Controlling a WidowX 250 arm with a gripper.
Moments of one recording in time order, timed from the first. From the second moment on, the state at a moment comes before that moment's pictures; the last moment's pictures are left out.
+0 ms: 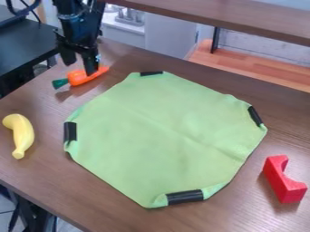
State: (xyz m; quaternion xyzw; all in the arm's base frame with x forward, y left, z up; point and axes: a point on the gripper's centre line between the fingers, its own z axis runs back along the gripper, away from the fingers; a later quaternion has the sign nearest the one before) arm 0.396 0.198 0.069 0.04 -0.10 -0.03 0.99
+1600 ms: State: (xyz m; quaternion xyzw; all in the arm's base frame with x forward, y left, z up) arm 0.420 0.207 0.017 0.09 -0.04 0.00 1.00
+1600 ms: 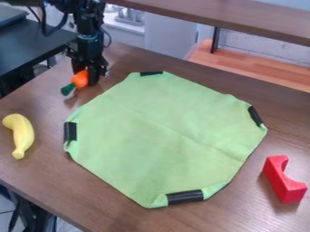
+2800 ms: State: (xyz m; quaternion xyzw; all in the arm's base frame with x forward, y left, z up) arm 0.330 -0.054 0.022 -0.01 -0.03 -0.28 0.96
